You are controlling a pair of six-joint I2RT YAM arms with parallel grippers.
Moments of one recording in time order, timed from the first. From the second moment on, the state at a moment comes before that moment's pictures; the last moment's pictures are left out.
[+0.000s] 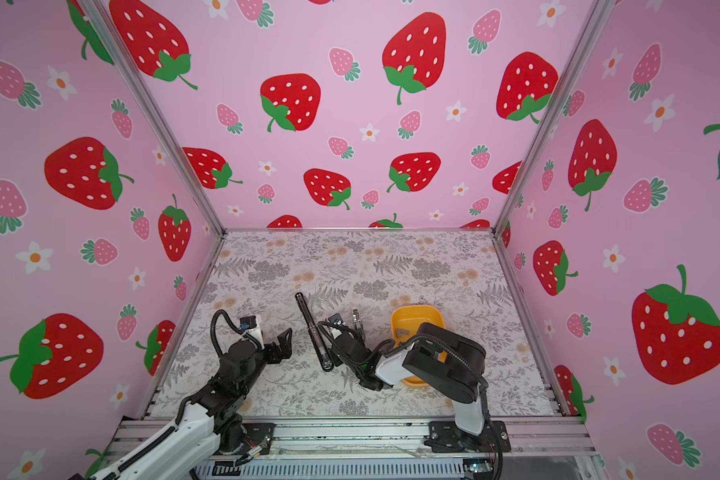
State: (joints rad) left arm -0.44 0.62 0.08 0.12 -0.25 -0.40; right arm 1.21 1.89 0.72 0.63 0.42 0.28
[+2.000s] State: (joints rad) left arm -0.44 0.62 0.08 0.13 -0.26 -0.40; right arm 0.73 1.17 0.44 -0.11 0.42 0.55
